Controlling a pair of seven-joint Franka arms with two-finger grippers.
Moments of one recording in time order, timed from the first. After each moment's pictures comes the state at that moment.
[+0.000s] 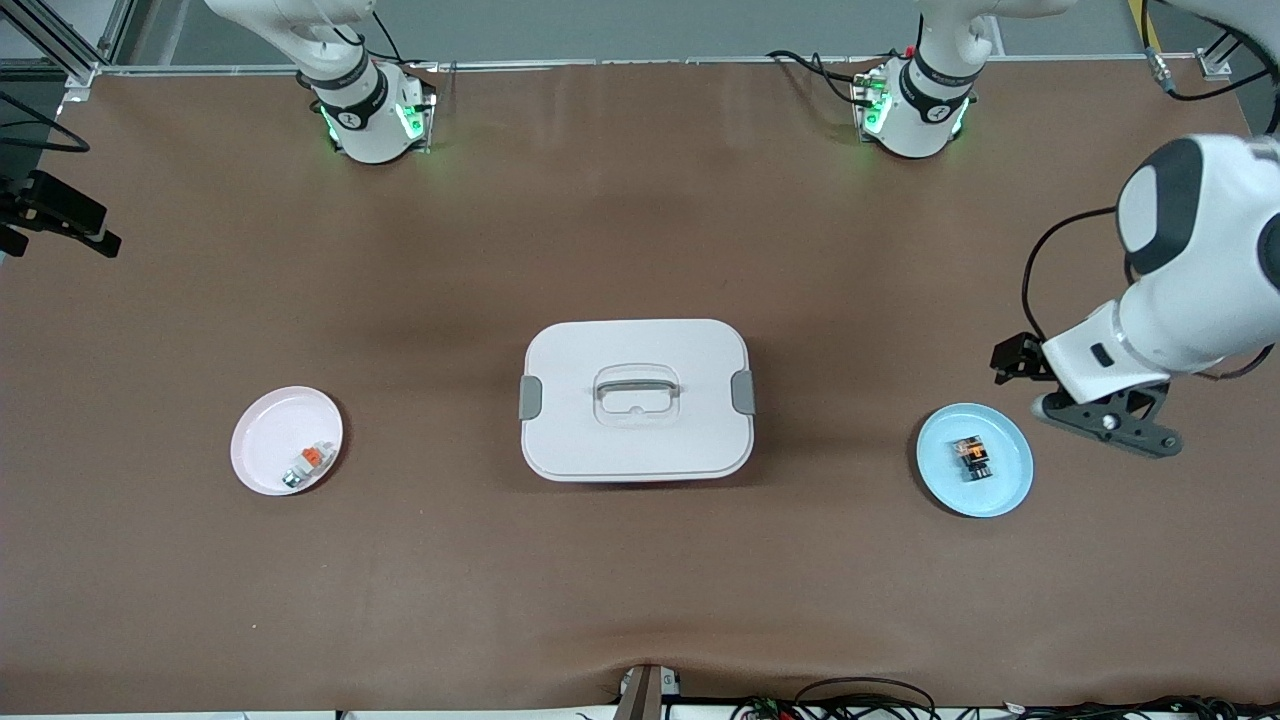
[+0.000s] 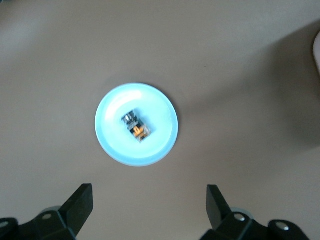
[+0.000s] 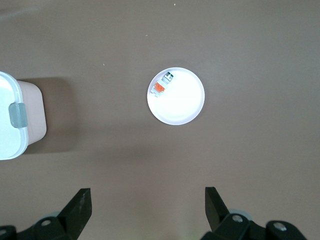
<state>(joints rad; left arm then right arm) -0.11 0.31 -0.01 -1.59 0.04 1.88 0.36 -0.03 0.02 -0.02 -1.41 0.03 1.43 -0.01</state>
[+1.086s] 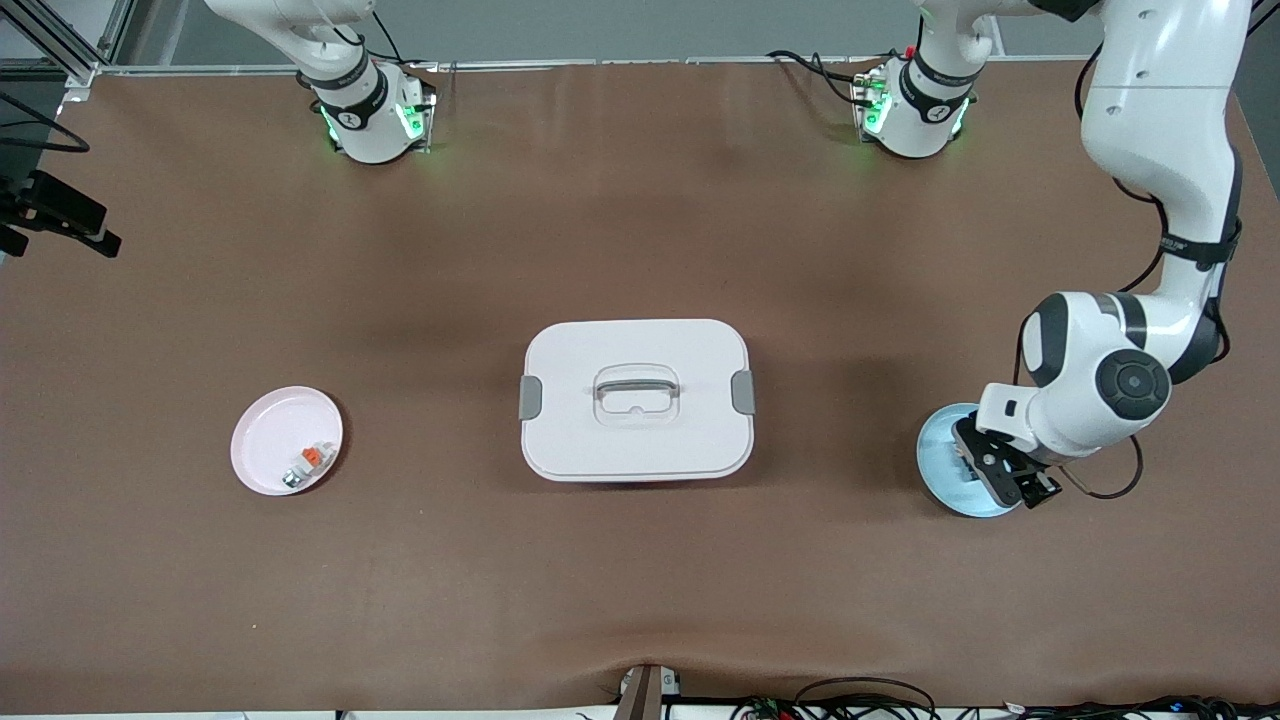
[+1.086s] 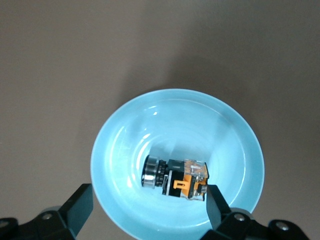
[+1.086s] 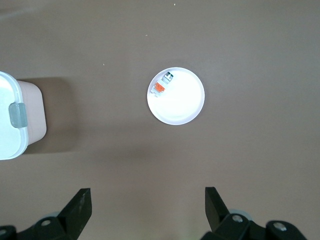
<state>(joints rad) -0.03 0.60 0.00 -1.74 0.11 2.38 1.09 -0.03 0.02 -0.02 -1.41 0.03 1.43 -0.01</state>
